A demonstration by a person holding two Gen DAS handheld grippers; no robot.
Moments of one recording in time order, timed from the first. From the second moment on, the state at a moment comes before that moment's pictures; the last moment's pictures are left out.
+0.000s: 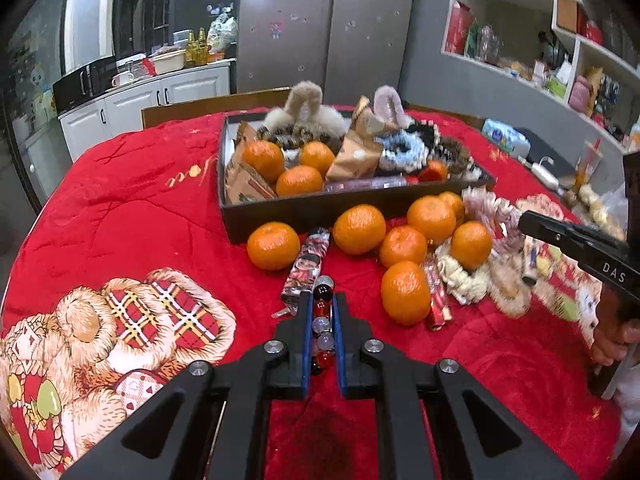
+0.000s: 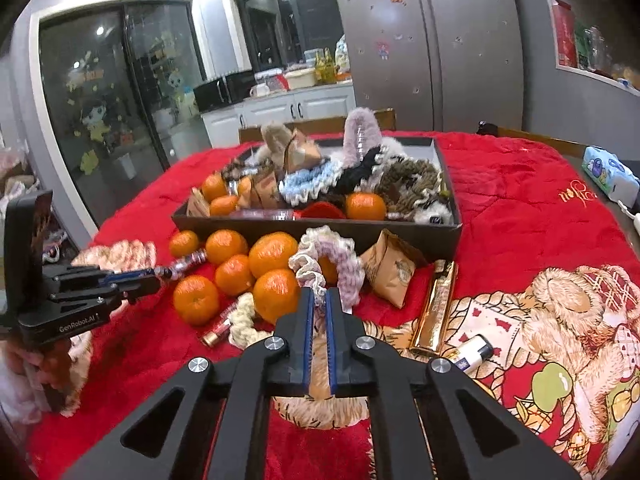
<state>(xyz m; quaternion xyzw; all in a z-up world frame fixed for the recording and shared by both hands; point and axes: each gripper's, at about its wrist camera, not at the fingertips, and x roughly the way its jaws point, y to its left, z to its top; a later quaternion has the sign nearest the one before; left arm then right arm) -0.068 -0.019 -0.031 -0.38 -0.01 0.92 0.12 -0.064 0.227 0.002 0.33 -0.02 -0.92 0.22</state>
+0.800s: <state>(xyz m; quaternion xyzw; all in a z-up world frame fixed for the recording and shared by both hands) -0.054 0.001 -0.015 -0.35 -0.02 0.92 0.17 -0.068 0.228 0.002 0.35 -0.01 -0.91 0.21</state>
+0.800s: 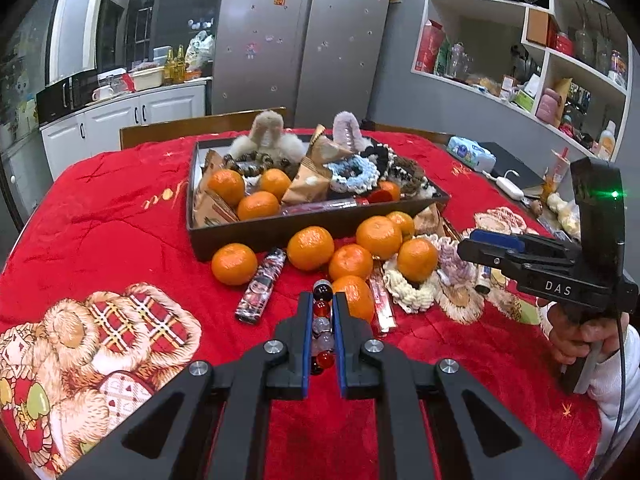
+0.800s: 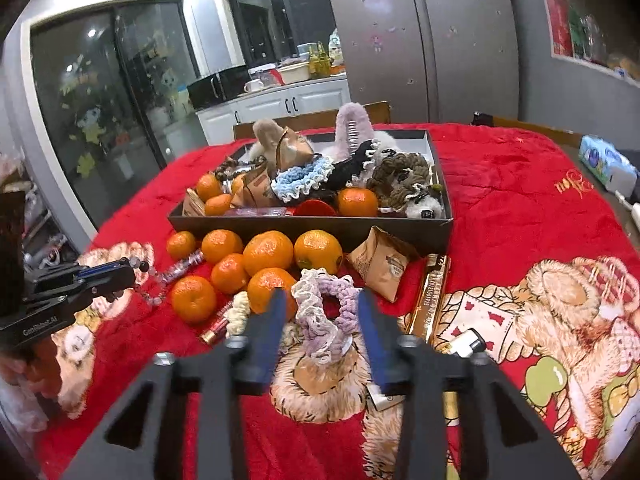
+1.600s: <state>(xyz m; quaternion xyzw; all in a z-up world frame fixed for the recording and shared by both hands) -0.062 -0.002 -0.029 -0.37 -0.02 0.92 0.14 -0.075 0.228 -0.017 0.38 -0.01 -0.90 0.20</state>
